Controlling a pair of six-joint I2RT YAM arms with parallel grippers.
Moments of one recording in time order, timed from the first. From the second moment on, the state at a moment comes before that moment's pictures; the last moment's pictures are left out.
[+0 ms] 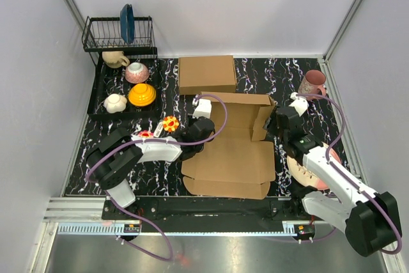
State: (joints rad) left arm -0.92 1.67 0.77 0.38 -0.77 -0.30; right arm 0.40 1.00 0.62 -0.24 0.39 0.63
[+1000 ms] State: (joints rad) left arm -0.93 1.67 0.77 0.39 -0.73 -0.26; right arm 0.40 1.28 0.64 0.03 0.35 0.53
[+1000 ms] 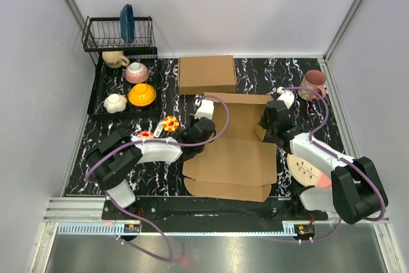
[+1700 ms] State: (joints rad) left arm -0.94 1.66 0.79 0.31 -0.73 -0.29; right arm 0.40 1.35 0.72 -0.06 0.42 0.51
